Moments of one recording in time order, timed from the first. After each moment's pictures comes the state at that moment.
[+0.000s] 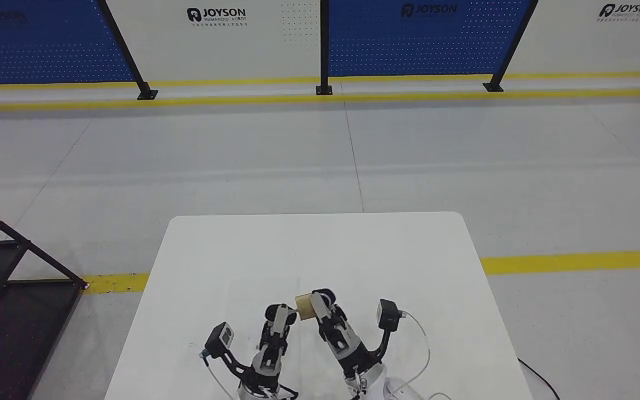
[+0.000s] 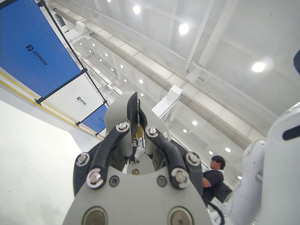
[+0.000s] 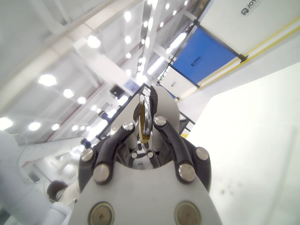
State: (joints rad) left arm 1.86 -1.29 -1.03 -1.51 0.77 -0.93 0.89; right arm -1.70 -1.32 0.81 -1.61 -0.57 -0.59 -0.48
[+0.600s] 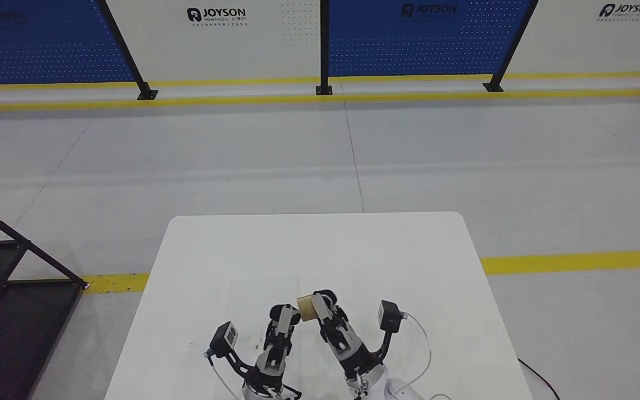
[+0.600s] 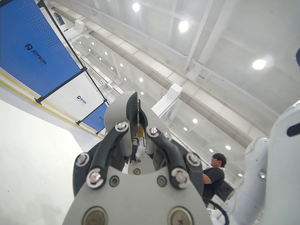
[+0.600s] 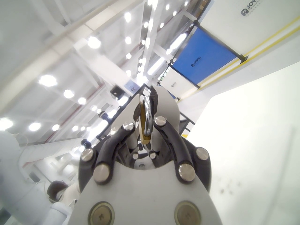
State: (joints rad) left arm 1.85 -1.31 -1.03 -1.49 0.79 -0.93 0.89; right arm -1.71 -1.31 0.82 -1.61 -0.58 -0.61 -0.49
